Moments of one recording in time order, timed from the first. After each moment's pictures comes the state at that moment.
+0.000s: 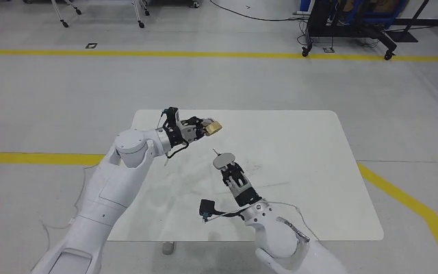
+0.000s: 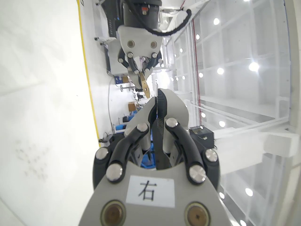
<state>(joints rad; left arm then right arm) 0.89 -1.20 -1.07 -1.26 -0.59 0.25 -0.76 -1.47 -1.17 0.77 -1.95 -2.95 0.07 0.38</state>
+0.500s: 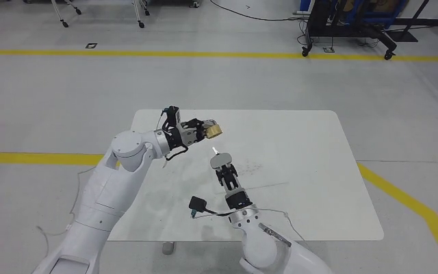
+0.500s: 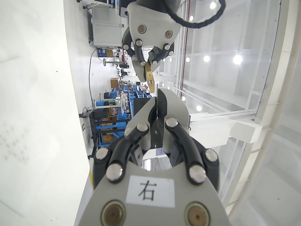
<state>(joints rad) 0.93 -1.19 -1.10 -1.36 -0.55 0.25 -0.79 -1.39 -1.21 0.62 -1.89 -3.07 0.01 0.63</state>
